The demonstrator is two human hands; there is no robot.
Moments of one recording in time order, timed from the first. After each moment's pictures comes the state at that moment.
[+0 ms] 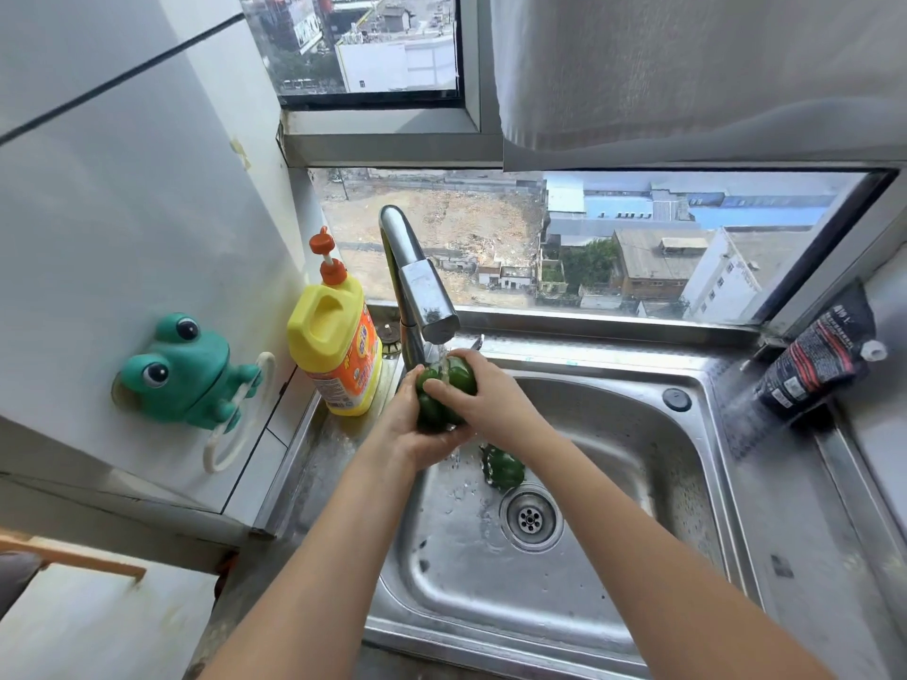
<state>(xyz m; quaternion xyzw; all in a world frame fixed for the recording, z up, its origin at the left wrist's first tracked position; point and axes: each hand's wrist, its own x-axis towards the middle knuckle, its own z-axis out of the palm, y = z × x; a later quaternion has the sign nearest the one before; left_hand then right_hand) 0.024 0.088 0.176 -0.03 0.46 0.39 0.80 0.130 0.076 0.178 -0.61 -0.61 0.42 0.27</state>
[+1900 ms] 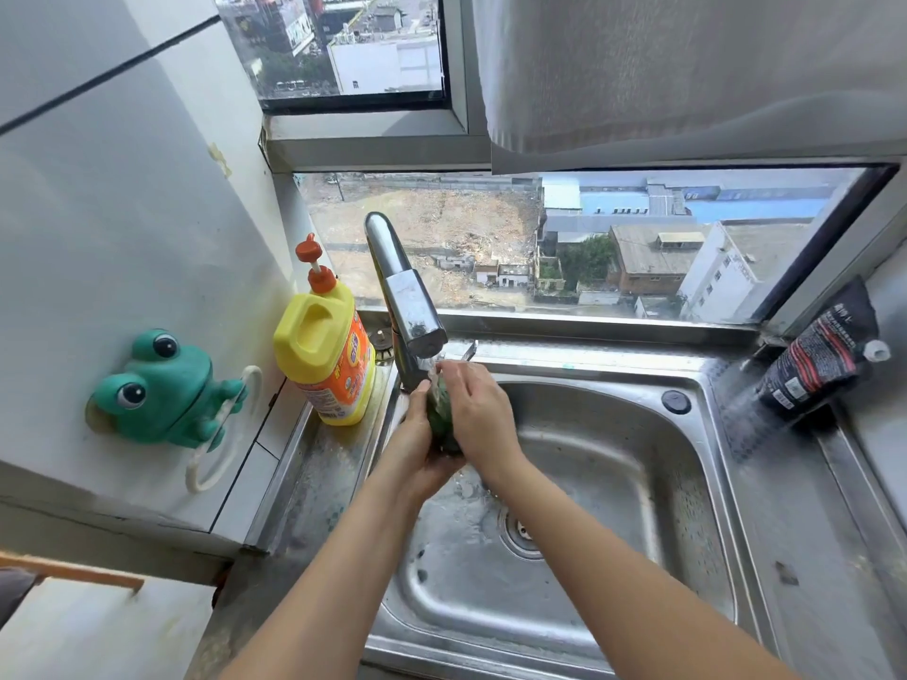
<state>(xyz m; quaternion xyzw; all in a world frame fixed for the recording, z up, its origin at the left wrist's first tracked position) 0.038 0.076 0.158 0.10 0.47 0.42 0.77 0.117 0.077 0.145 -0.60 -0.58 0.35 0.43</state>
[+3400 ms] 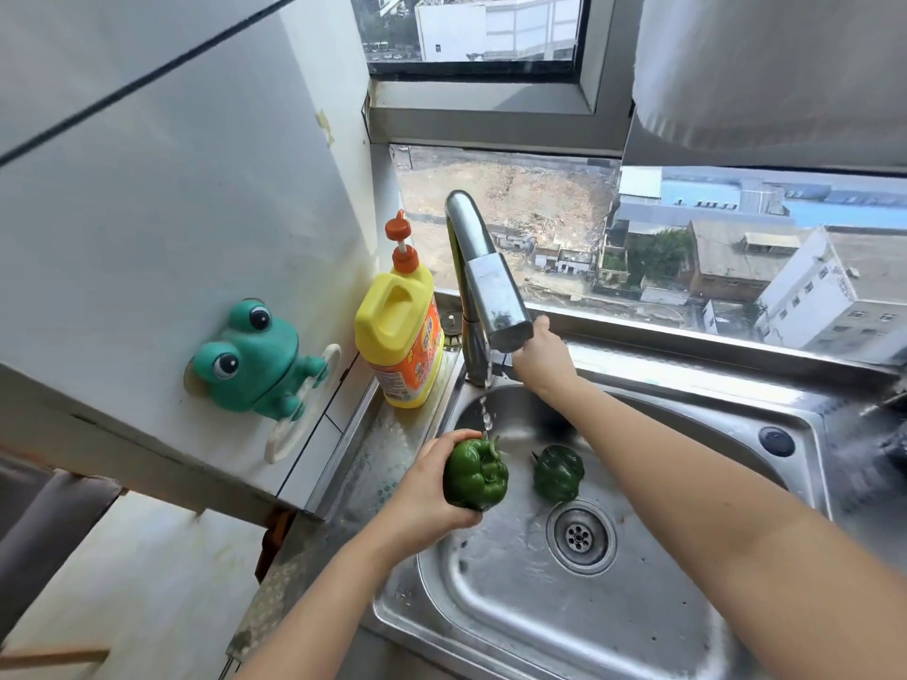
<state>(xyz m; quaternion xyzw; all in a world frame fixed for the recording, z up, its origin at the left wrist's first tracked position) -0.049 0.037 0.130 0.61 0.61 0.18 0.48 0.112 0.203 0.103 -0.69 -0.60 0.35 0.19</state>
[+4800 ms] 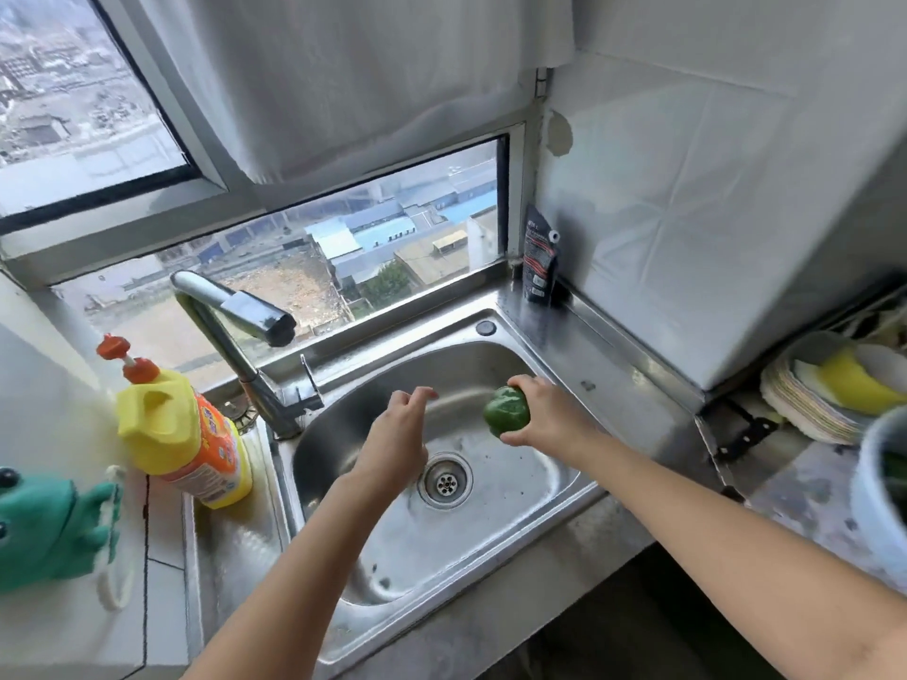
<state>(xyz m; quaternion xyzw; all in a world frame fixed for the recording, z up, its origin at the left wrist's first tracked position) 0.058 0.015 0.168 0.92 0.36 0.01 0.18 0.236 -0.098 0.141 -0.86 -0.45 0.19 0.16</state>
